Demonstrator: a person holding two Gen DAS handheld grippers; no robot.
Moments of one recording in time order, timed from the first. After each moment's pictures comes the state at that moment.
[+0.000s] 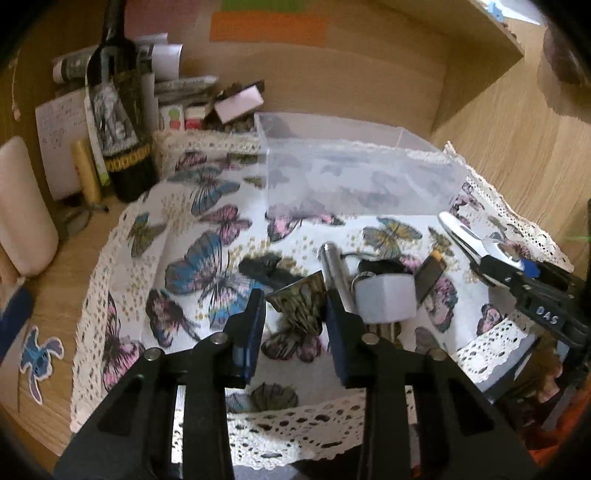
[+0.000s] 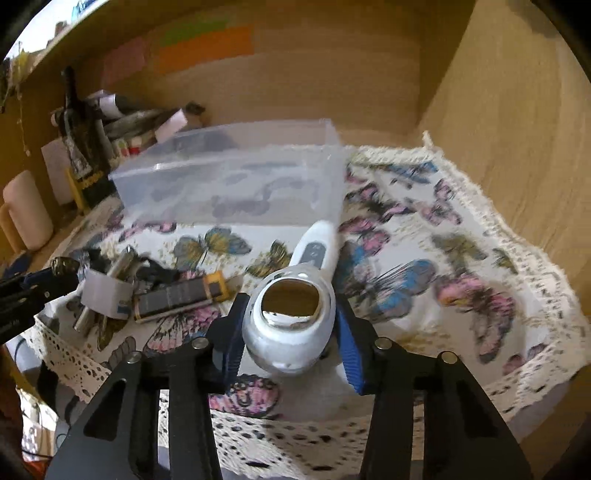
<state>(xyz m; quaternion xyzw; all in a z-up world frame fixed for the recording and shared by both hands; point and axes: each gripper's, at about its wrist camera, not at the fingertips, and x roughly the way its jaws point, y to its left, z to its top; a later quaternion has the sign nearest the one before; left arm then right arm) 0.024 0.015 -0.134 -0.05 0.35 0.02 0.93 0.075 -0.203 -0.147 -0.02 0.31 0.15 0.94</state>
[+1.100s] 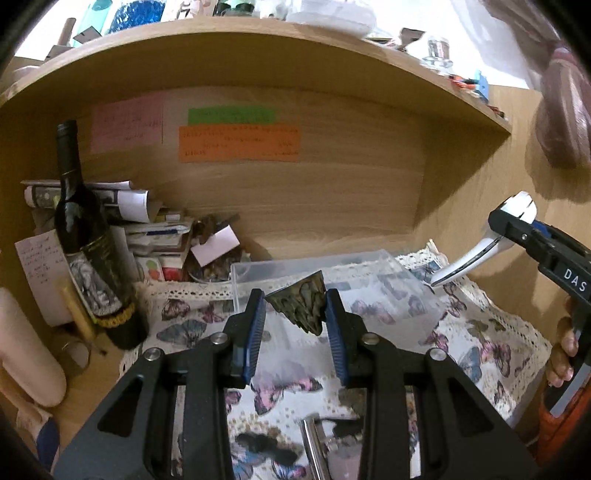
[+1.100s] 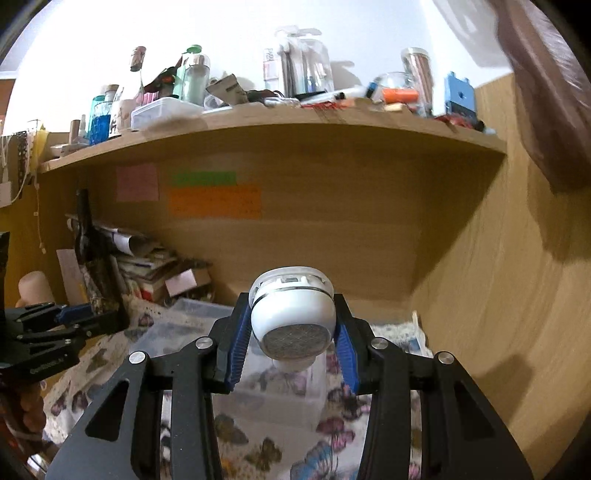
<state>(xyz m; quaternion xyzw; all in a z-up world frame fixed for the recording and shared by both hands) 0.090 0.017 -0.027 -0.03 0.22 0.00 0.97 0.106 -0.195 -0.015 -0.03 0.12 0.17 0.98</state>
